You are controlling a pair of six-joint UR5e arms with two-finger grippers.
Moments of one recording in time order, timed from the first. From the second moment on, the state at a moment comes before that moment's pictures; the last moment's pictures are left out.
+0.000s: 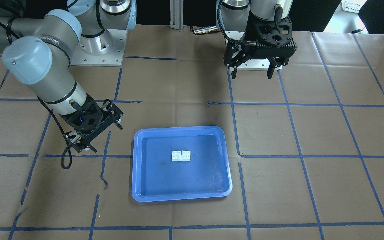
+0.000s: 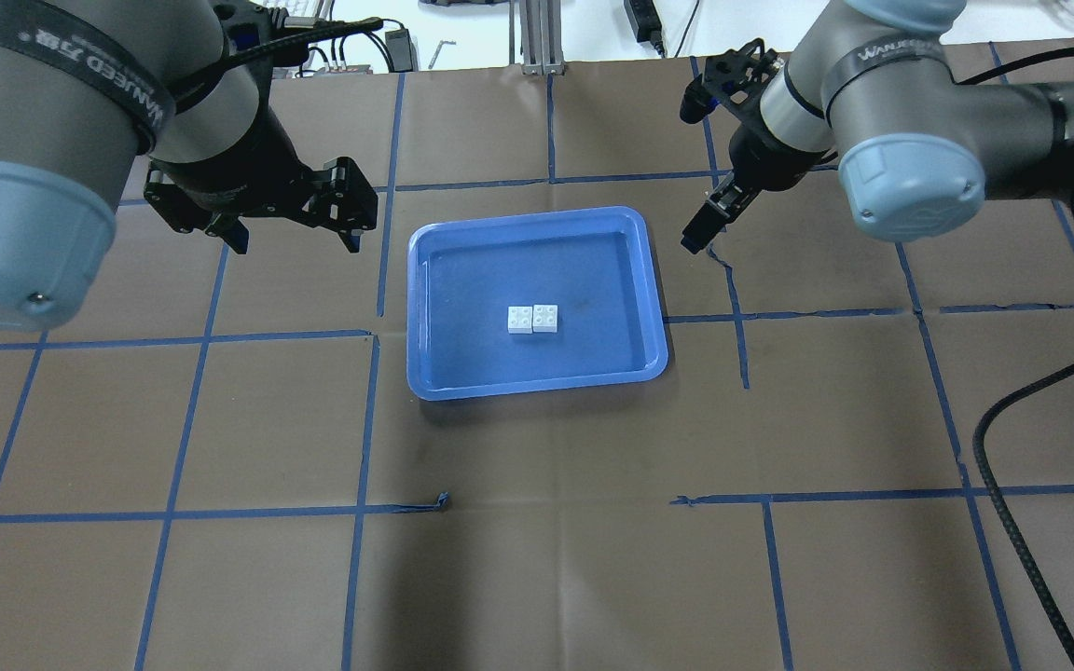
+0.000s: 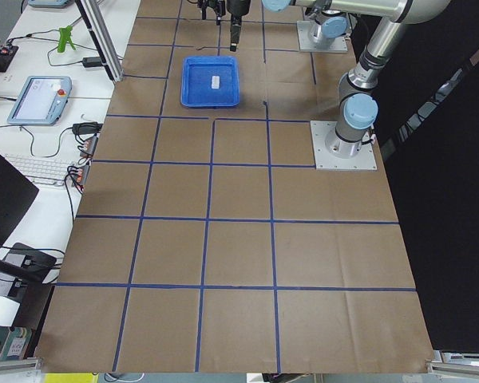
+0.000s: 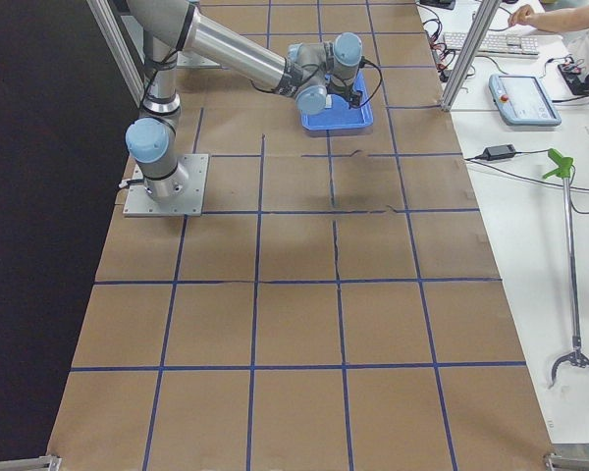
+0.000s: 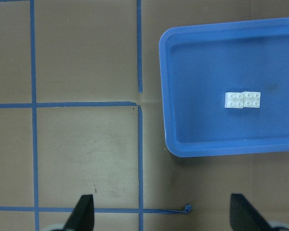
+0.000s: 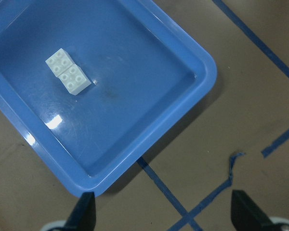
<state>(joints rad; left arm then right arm) -1.70 -1.50 -1.64 -1.47 1.64 -0.12 1.56 -1.37 1.69 -1.95 -1.37 -0.72</state>
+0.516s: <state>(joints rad) -1.70 -1.50 -1.64 -1.47 1.64 -0.12 1.56 -1.44 1.51 -1.65 -1.55 -0.23</state>
